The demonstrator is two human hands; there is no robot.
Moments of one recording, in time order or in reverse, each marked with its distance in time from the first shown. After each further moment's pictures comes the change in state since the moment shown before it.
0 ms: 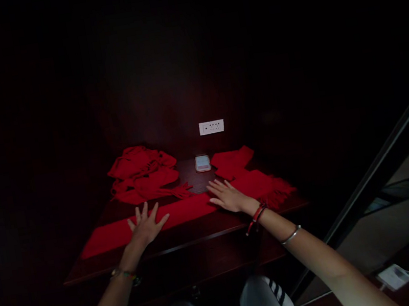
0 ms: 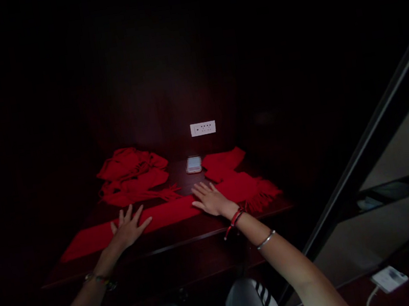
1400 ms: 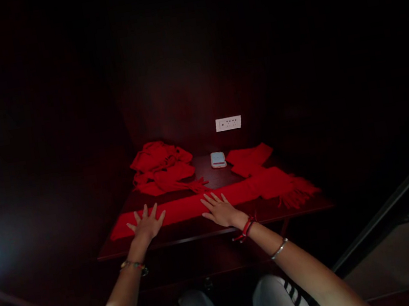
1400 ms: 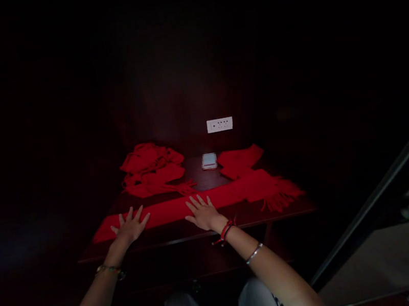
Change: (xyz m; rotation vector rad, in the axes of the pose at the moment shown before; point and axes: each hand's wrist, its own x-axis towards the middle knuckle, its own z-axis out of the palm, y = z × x) left_hand -0.009 -0.048 0.001 0.026 -0.051 -0.209; right_hand 0.024 -0.088 0.030 0.125 -0.178 -0.003
